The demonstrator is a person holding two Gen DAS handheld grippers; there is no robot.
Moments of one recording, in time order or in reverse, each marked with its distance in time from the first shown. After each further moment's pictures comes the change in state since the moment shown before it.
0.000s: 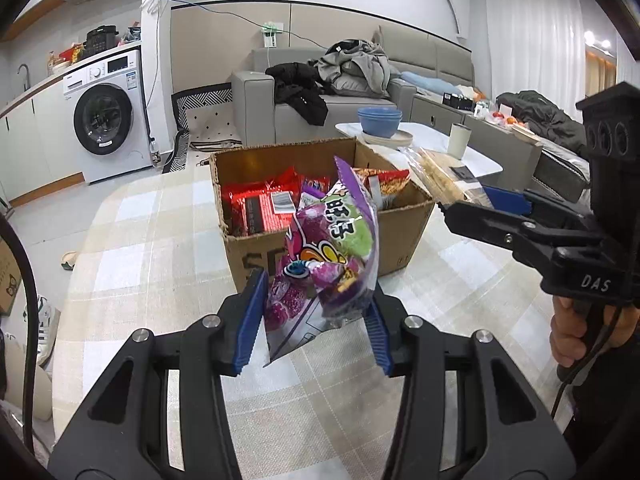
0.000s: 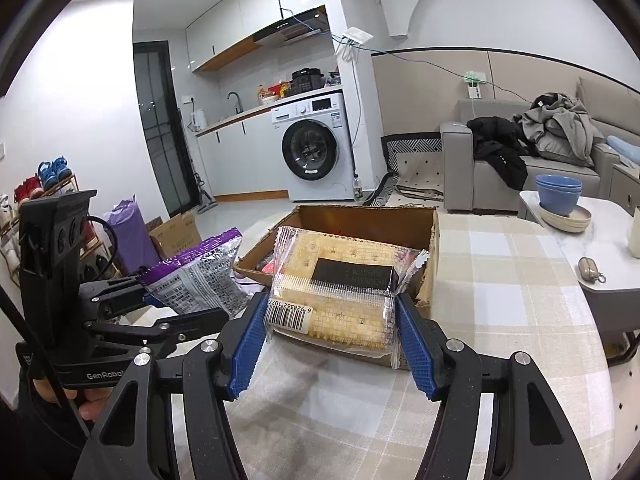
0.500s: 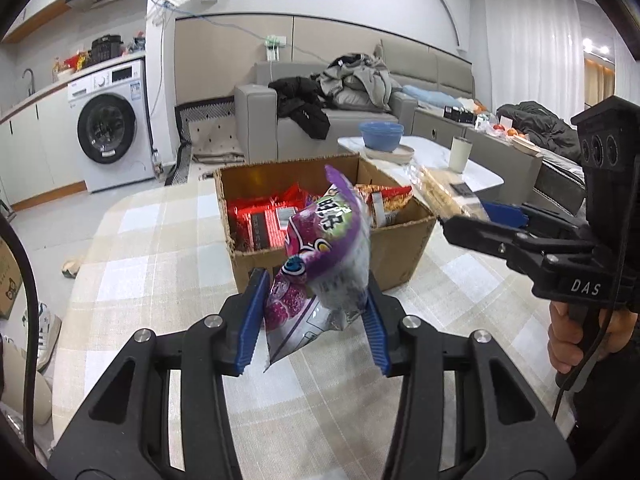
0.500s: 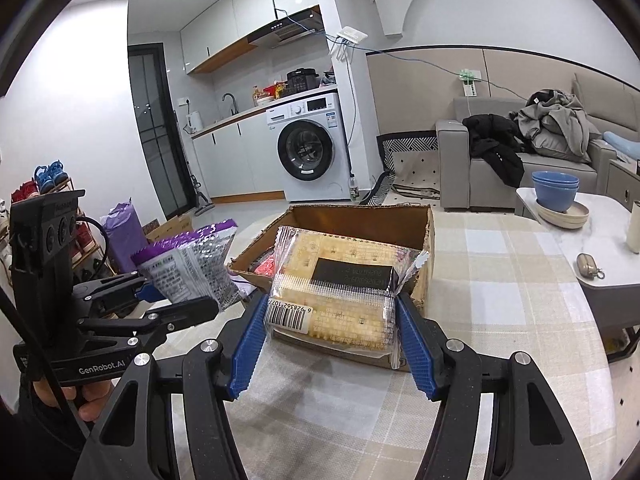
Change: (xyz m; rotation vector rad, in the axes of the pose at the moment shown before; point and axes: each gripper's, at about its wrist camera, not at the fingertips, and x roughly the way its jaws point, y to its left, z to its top) left arm -0.001 -0.001 0.012 0.000 -0.061 0.009; right arm 0.001 0.001 0.001 0.011 0.004 -0.006
